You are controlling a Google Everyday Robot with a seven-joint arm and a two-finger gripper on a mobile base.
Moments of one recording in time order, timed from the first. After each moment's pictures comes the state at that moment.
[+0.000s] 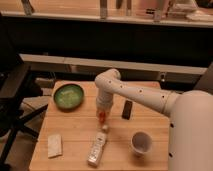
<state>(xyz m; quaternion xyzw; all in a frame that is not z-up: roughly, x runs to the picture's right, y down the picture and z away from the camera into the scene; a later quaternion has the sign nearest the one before) -0.017 0.159 0.828 -0.25 -0.33 -0.62 0.66</state>
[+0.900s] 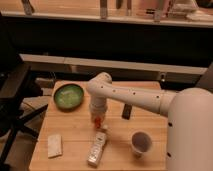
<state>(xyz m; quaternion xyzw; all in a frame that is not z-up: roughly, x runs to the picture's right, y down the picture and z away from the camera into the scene) -0.040 0.182 0.808 -0.25 -0.33 -0.66 0.62</state>
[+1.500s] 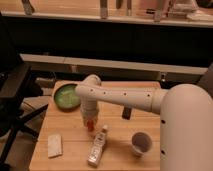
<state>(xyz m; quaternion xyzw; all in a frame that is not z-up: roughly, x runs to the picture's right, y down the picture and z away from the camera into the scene) -0.070 0.194 0.793 -0.24 -0.34 -0.70 0.59</state>
